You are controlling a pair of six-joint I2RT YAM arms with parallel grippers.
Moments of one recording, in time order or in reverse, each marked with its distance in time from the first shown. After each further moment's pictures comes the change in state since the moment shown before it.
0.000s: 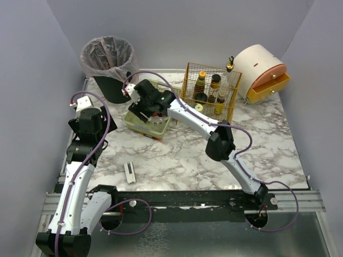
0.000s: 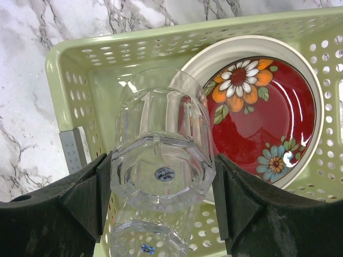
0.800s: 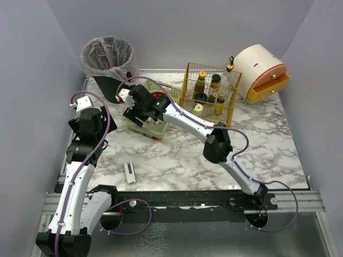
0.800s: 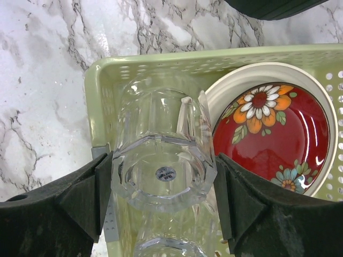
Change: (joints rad) left arm 0.000 0.000 -0.001 0.000 0.000 0.000; right arm 0.040 0.025 0.001 0.051 -0.002 -0.048
